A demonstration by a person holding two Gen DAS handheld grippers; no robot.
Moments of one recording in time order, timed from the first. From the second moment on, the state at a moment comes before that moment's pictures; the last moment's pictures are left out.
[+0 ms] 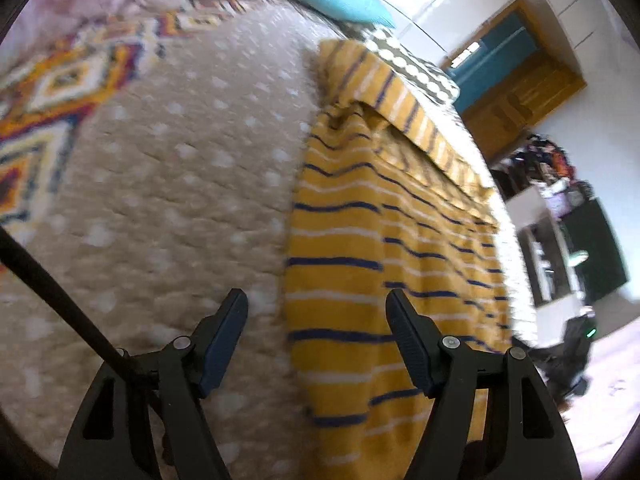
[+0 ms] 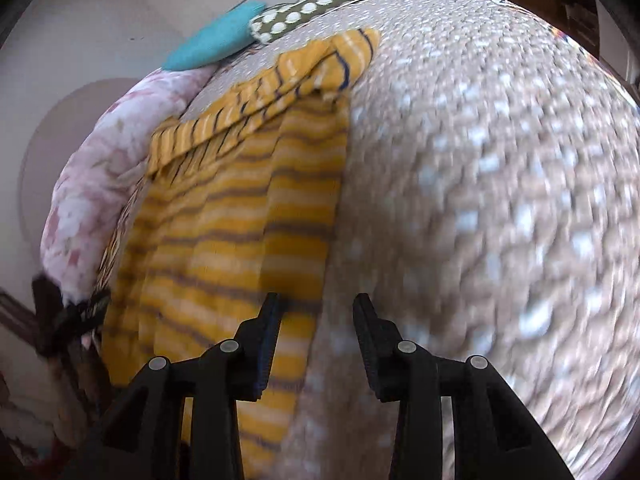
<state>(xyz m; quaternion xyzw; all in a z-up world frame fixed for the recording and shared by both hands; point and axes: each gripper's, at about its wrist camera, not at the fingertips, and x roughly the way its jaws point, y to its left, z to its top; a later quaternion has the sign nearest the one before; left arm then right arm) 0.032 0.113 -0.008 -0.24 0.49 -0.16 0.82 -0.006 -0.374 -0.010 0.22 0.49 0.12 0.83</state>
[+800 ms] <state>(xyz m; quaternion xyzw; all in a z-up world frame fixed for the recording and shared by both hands) -0.033 0.058 0.003 -0.21 0.49 -0.14 0.83 -0.050 -0.310 -0.034 0.31 0.47 0.20 0.80</state>
